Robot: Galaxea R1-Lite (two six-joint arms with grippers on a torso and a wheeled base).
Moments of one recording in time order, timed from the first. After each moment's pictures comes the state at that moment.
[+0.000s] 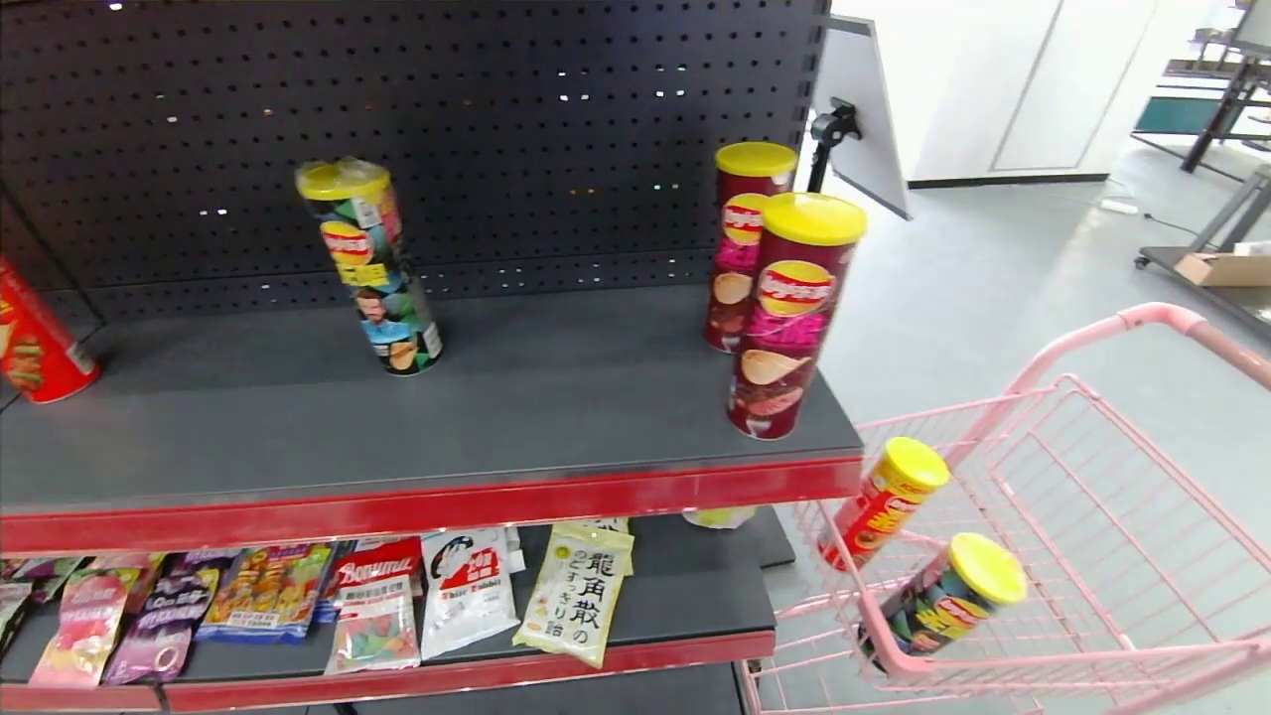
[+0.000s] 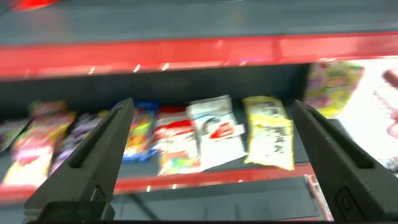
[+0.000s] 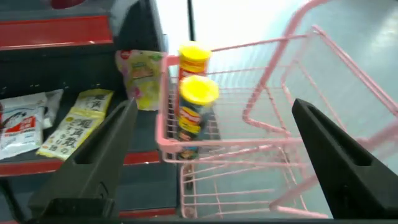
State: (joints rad) left arm 0.00 0.00 0.00 0.00 0.00 0.00; right arm 0.00 0.00 0.00 0.00 0.01 0.00
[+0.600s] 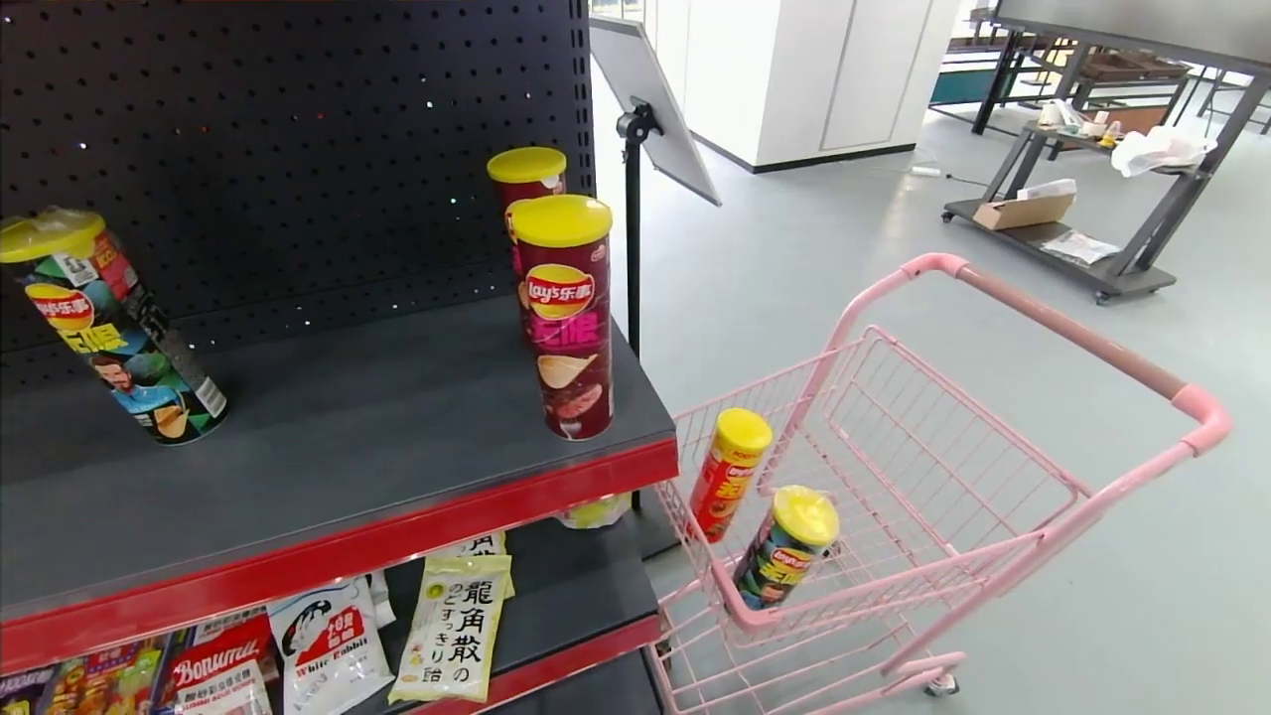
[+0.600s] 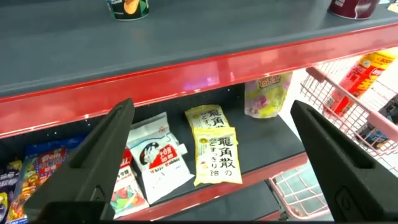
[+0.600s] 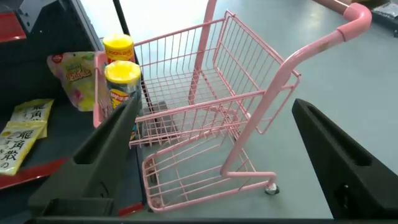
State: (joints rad) left arm 0.00 0.00 0.00 0.00 0.00 0.00; right arm 0.00 0.00 0.00 0.00 0.01 0.00
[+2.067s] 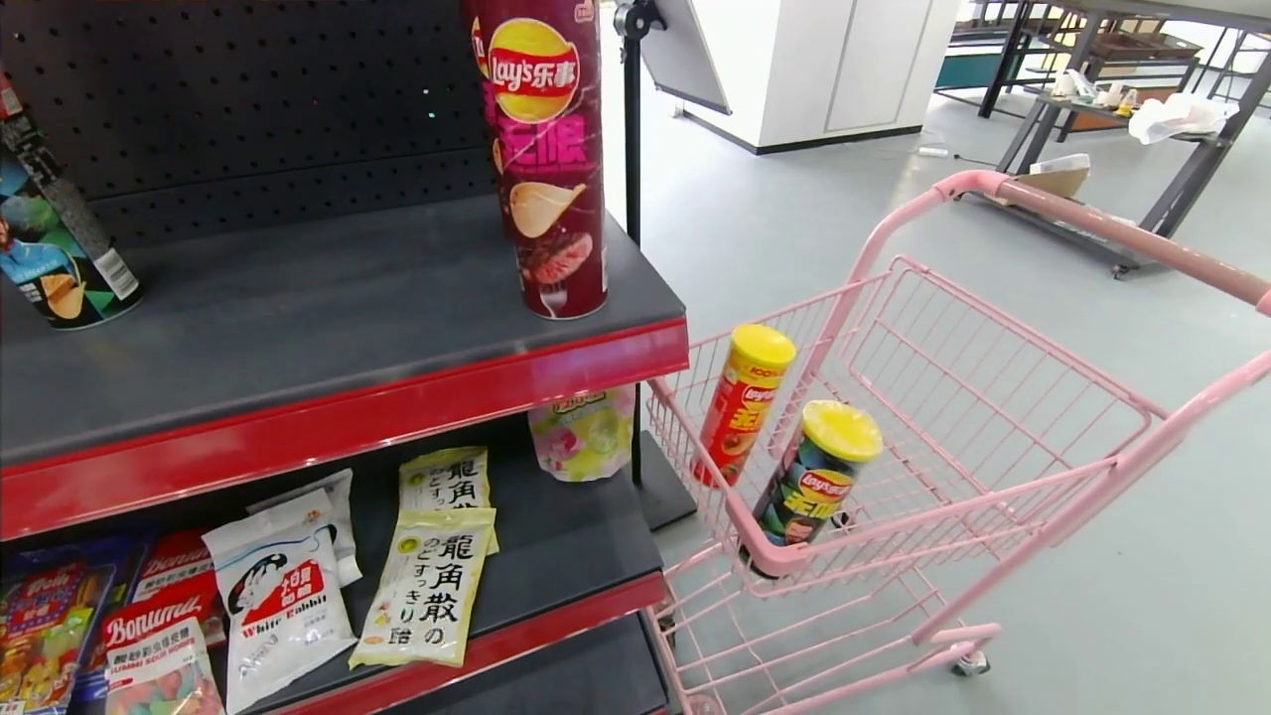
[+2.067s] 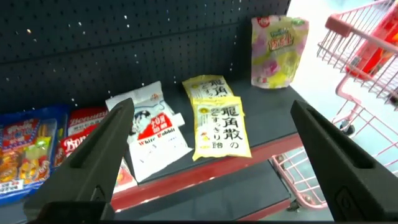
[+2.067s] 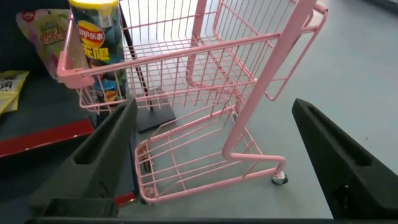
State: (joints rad) left arm 0.00 0.00 0.00 0.00 0.00 0.00; right arm 0.00 0.00 0.00 0.00 0.00 0.00
